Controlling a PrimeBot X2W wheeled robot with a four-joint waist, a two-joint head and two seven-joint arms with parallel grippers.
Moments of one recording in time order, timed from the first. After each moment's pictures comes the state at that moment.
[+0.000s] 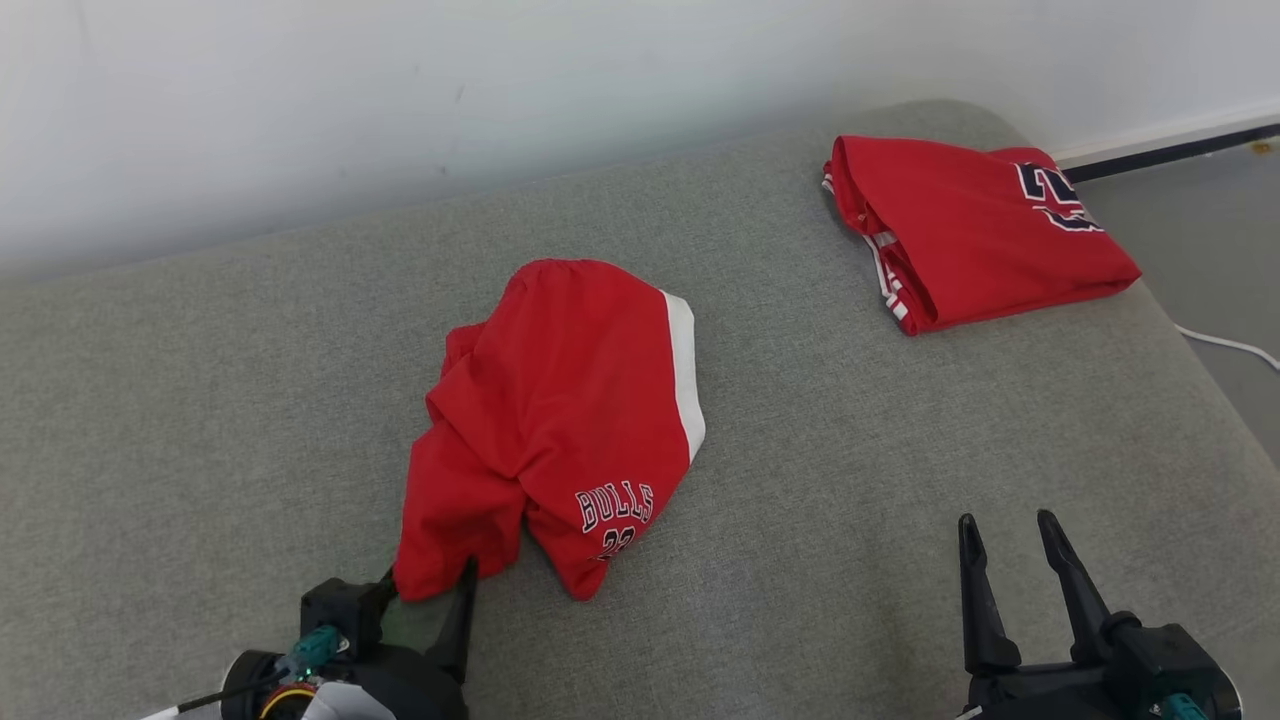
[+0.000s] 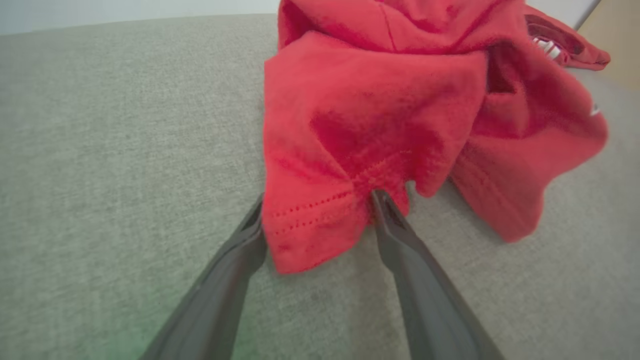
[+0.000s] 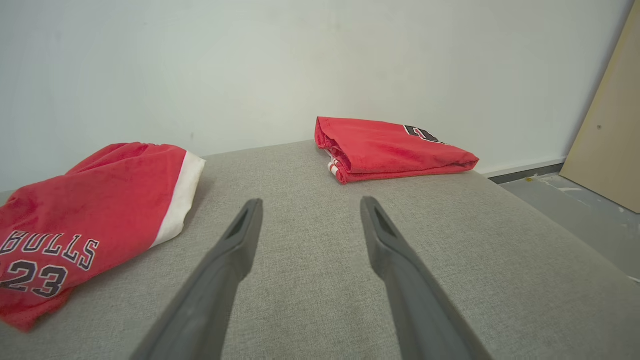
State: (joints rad) left arm -0.36 0.19 -0.40 0.71 -0.45 -0.08 -0.25; right arm 0.03 -0.05 -0.07 0.10 0.10 0.13 -0.25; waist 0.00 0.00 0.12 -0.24
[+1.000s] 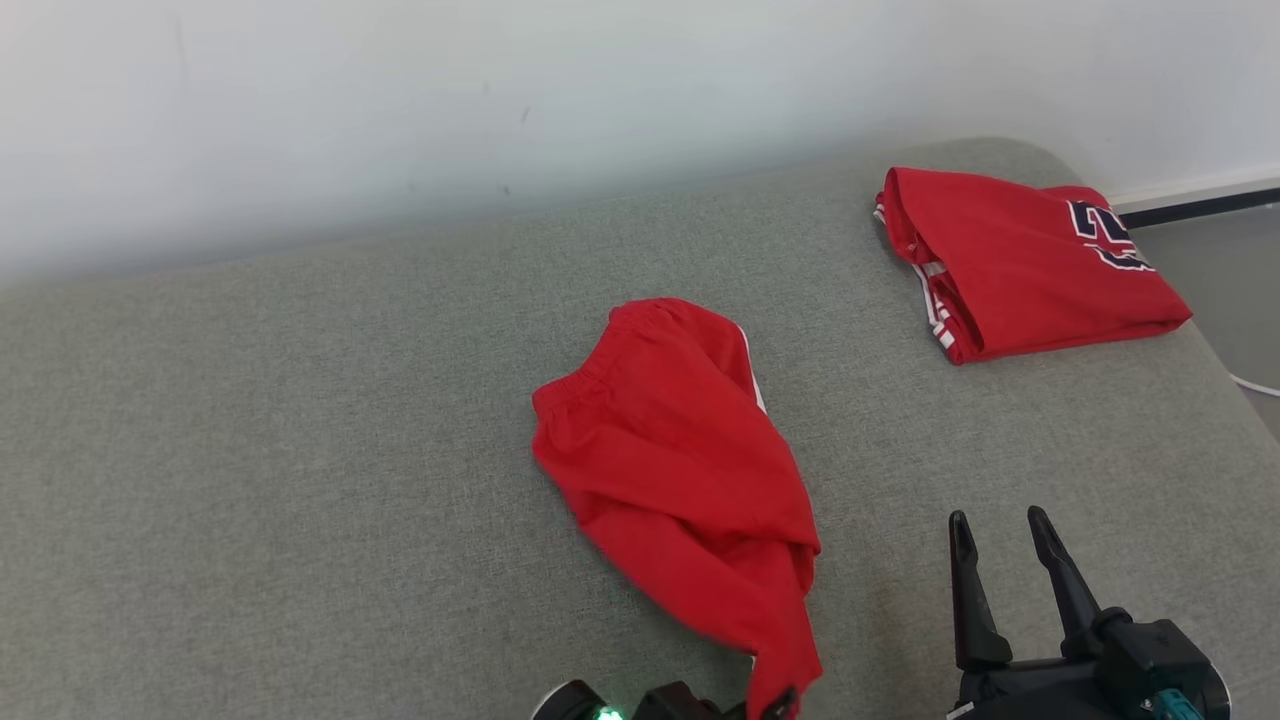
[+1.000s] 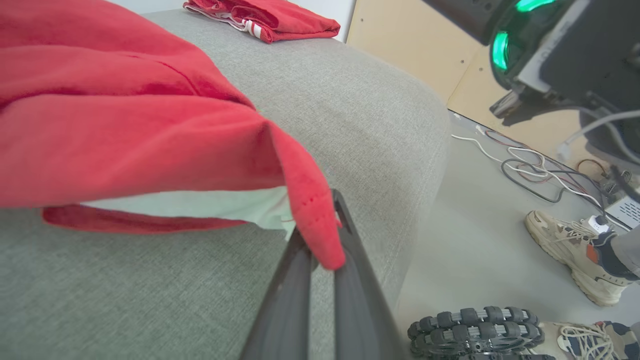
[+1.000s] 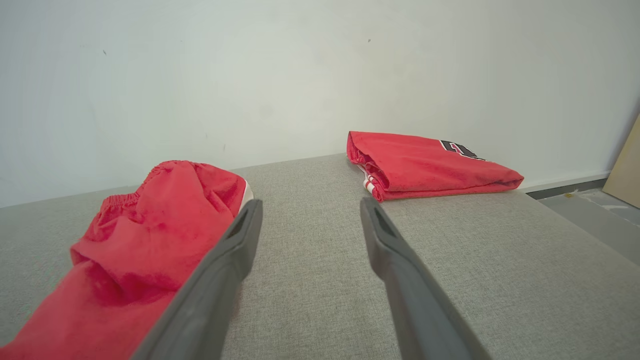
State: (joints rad) left arm -0.33 0.05 -0.92 0.53 -0.44 -0.13 -0.20; right arm 0.02 -0.05 -0.06 0.12 0.10 0.13 -0.26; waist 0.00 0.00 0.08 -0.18
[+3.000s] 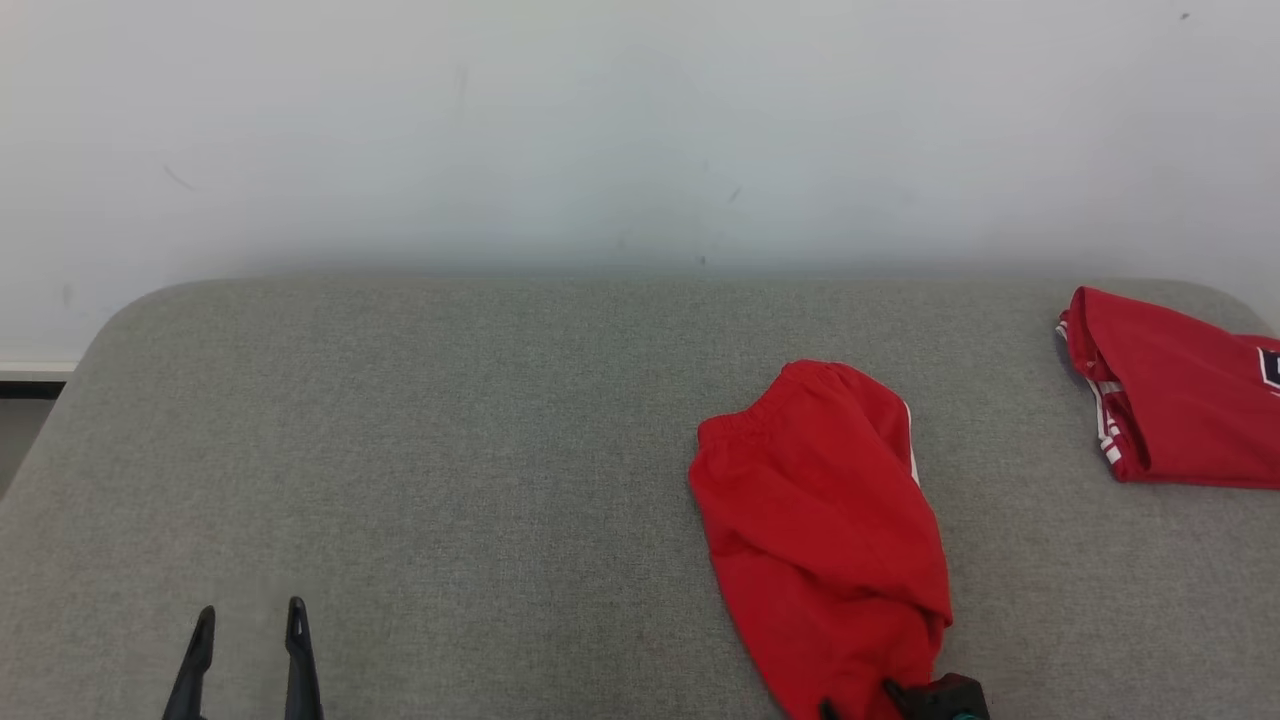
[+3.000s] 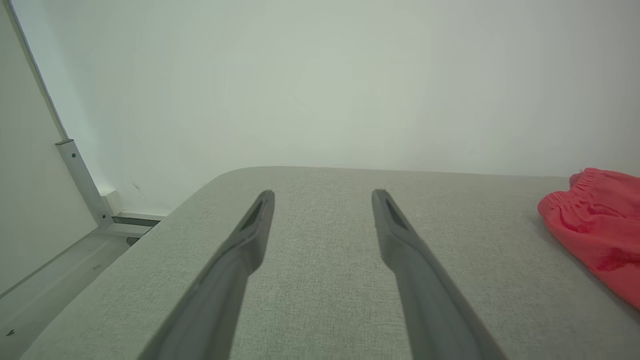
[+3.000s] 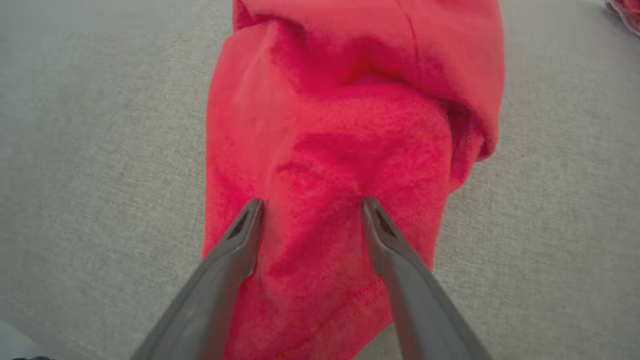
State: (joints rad) left arm 0.10 0.24 -0.09 0.05 -0.28 0.12 -0.26; right arm 0.01 -0.06 0.12 0.40 0.00 0.13 0.05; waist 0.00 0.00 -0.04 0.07
